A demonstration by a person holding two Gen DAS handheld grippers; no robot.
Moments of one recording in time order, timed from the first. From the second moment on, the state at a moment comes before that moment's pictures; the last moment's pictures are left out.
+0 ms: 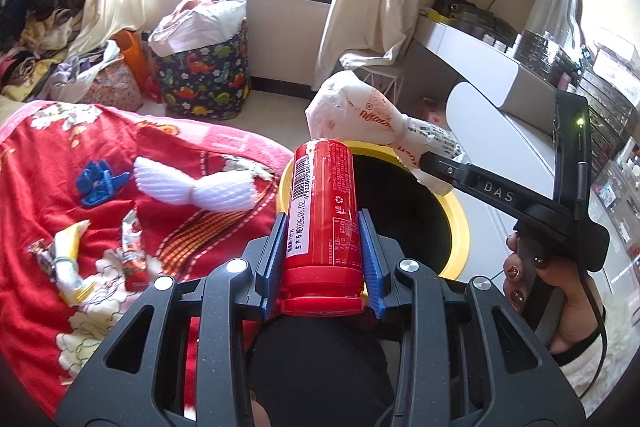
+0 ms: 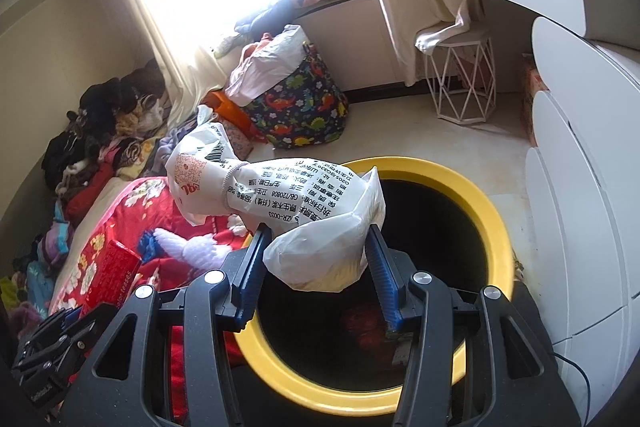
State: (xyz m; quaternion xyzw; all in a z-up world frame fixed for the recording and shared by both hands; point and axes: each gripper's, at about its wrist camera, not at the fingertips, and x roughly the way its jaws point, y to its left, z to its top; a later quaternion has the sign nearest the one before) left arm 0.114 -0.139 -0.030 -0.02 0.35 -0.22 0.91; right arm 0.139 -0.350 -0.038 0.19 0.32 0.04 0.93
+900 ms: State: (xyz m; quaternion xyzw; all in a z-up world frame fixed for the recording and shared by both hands) left arm 0.143 -0.198 -0.064 0.00 0.38 -0.25 0.89; right arm 0.141 -0.416 -0.068 0.23 0.34 -0.04 0.91
